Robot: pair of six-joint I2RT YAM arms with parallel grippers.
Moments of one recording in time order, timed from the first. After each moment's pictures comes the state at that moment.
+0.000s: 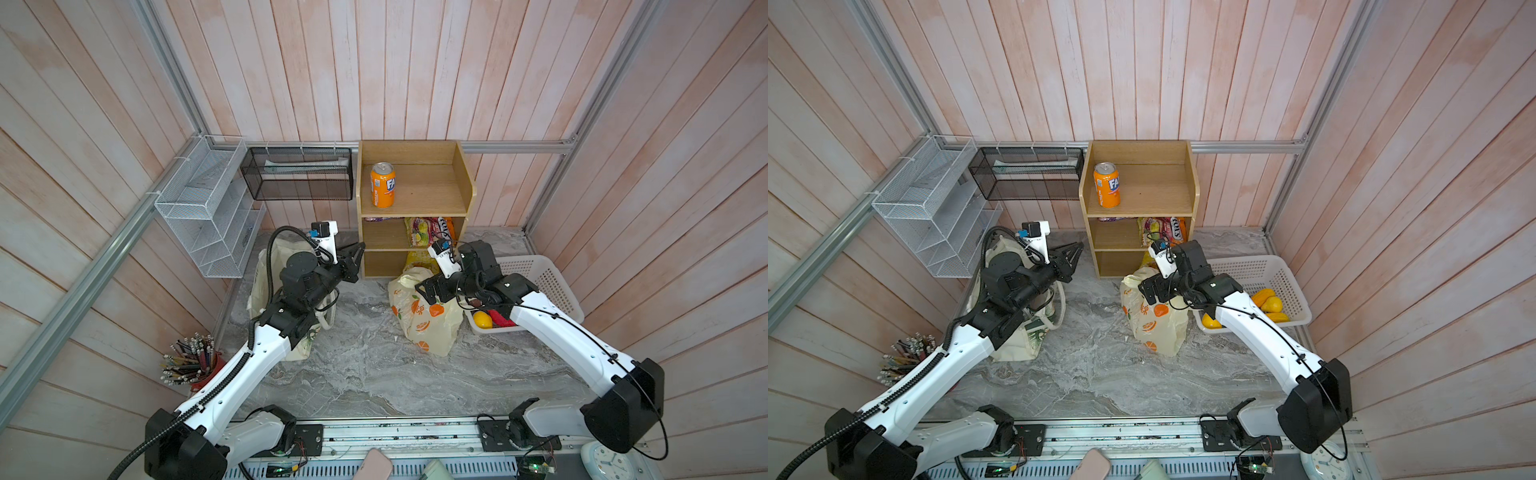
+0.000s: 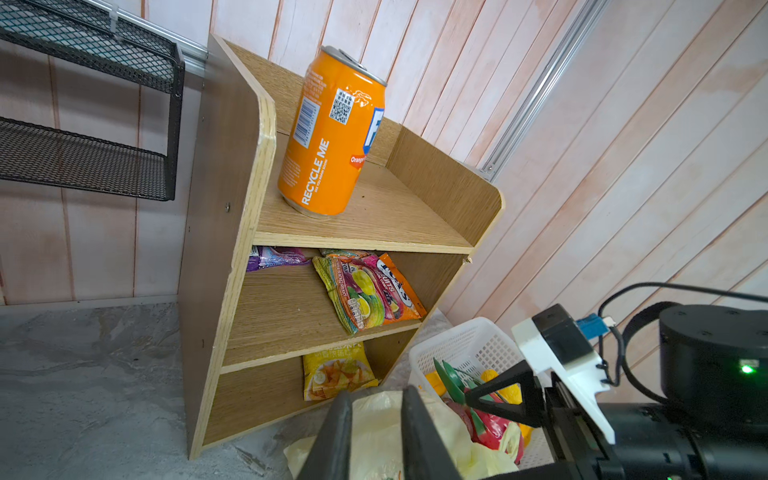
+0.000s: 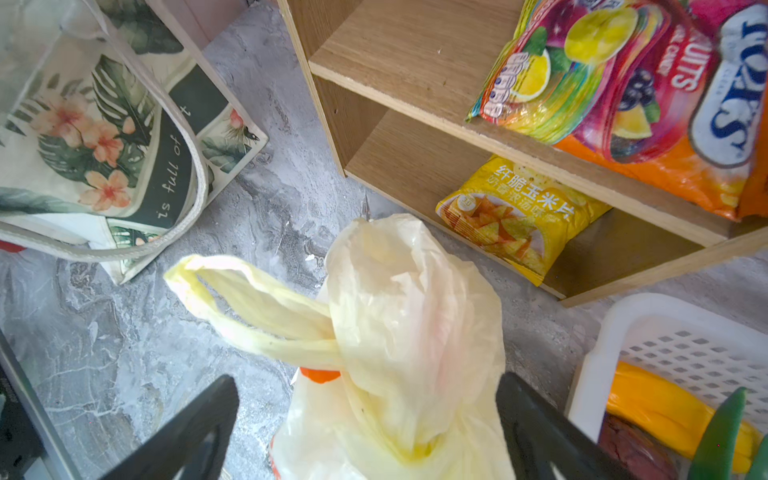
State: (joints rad) left arm -0.45 1.14 0.98 0.13 0.16 -0.40; right arm 0.56 1.35 1.19 -0.54 -0.17 0.03
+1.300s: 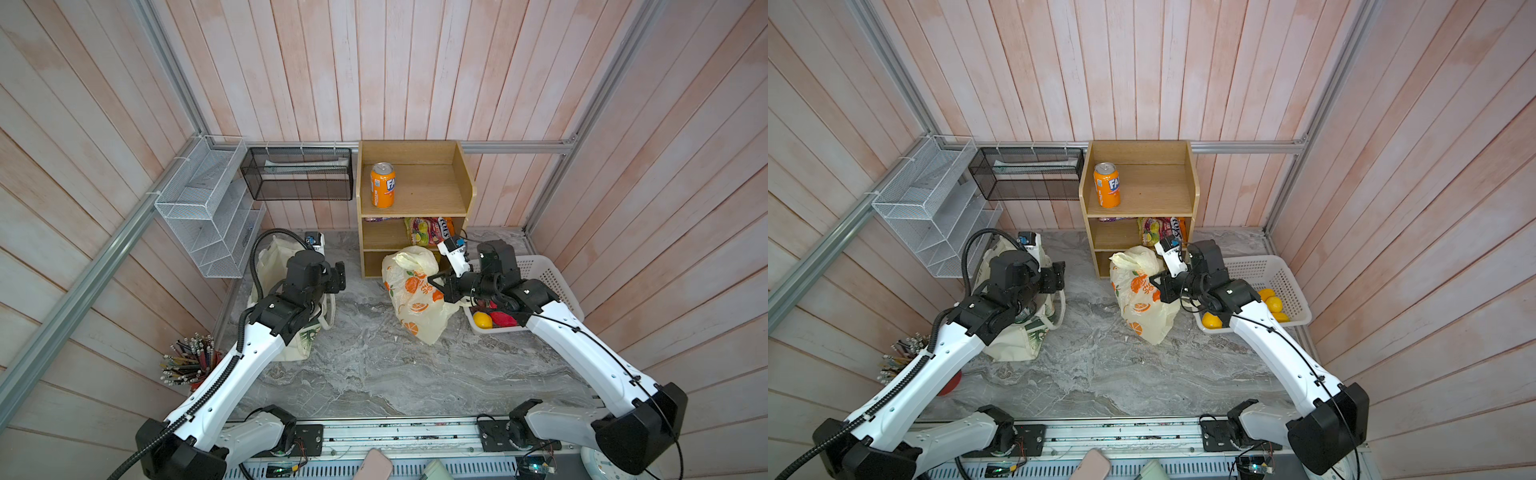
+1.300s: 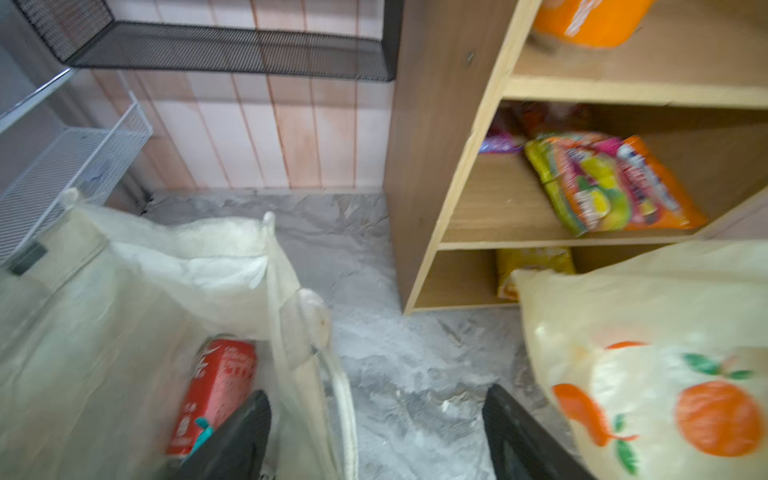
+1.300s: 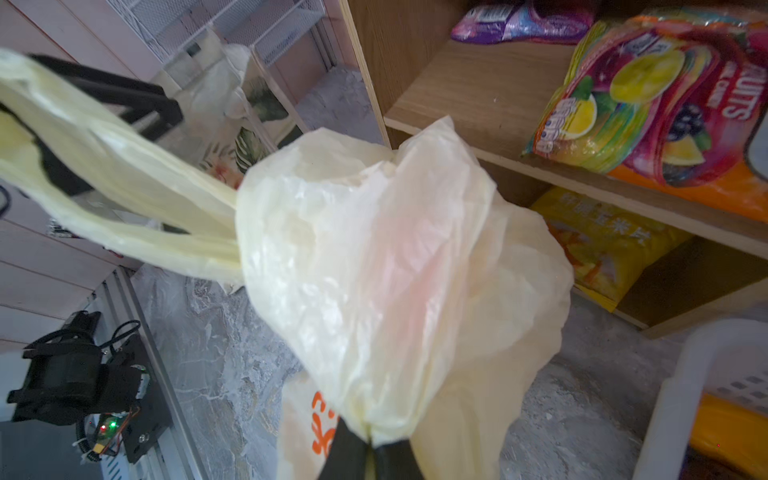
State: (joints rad) left arm -0.45 1.15 1.11 -0.50 -0.32 -0.22; right arm 0.50 1.24 1.19 -0.51 -0.41 0.13
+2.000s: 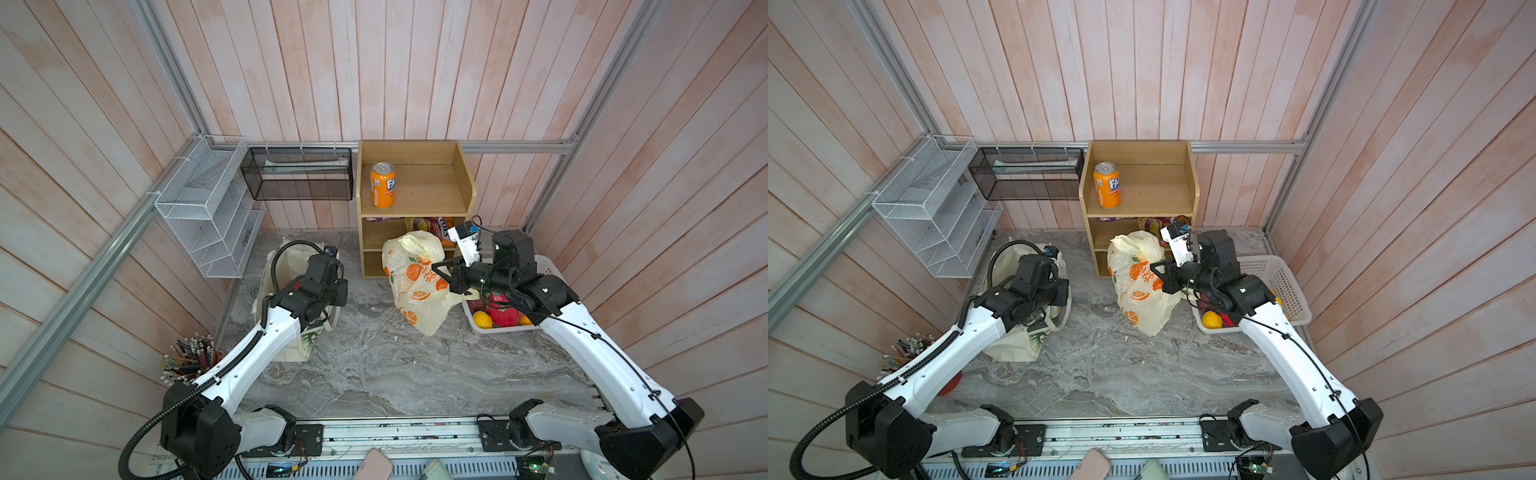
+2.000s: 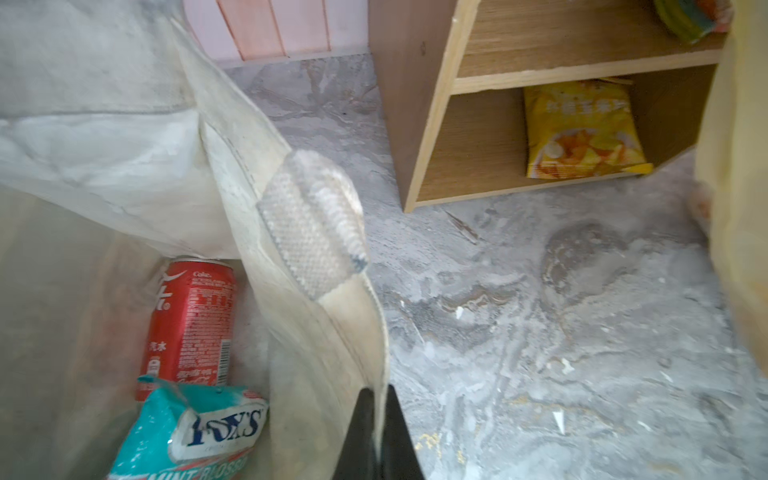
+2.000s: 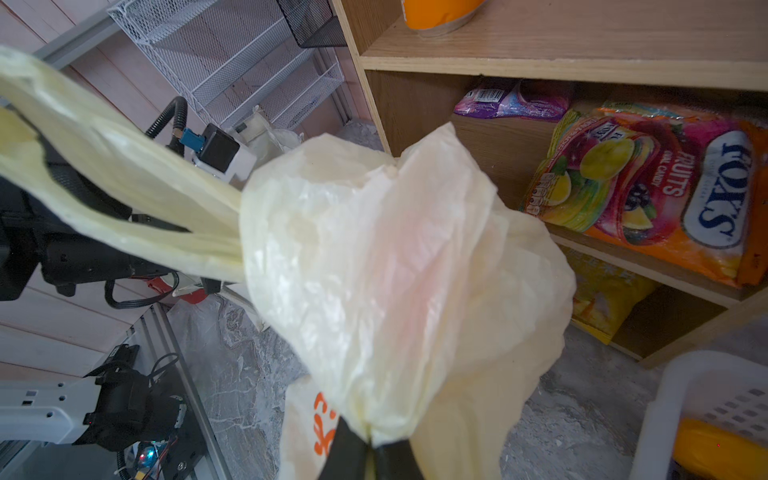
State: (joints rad) left arm -0.45 1.28 1.10 -0.60 -0.13 -0.22; right arm 0.50 1.20 1.31 -0.56 -0.40 0.20
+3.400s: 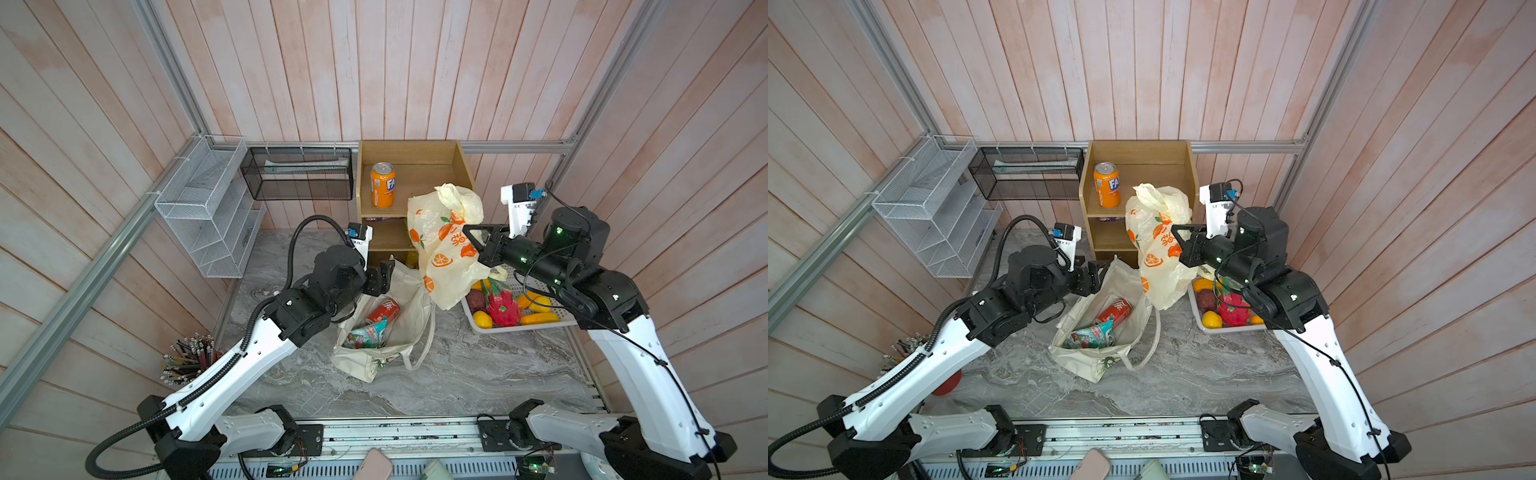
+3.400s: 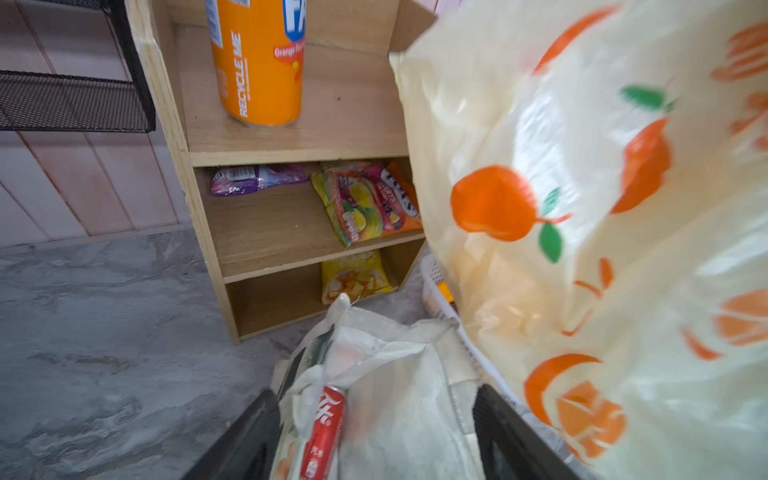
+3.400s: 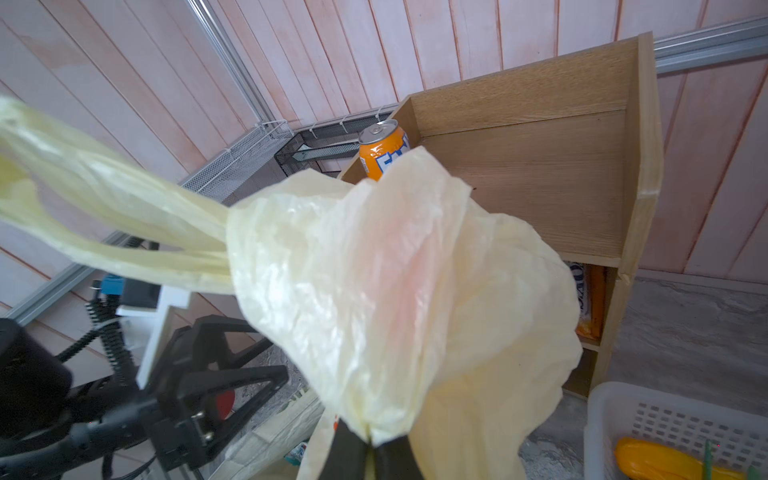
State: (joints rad) left arm -0.76 1.24 1.36 -0.54 -0.19 -0.30; right arm 0.53 1.17 1.68 -0.71 -0.21 0.40
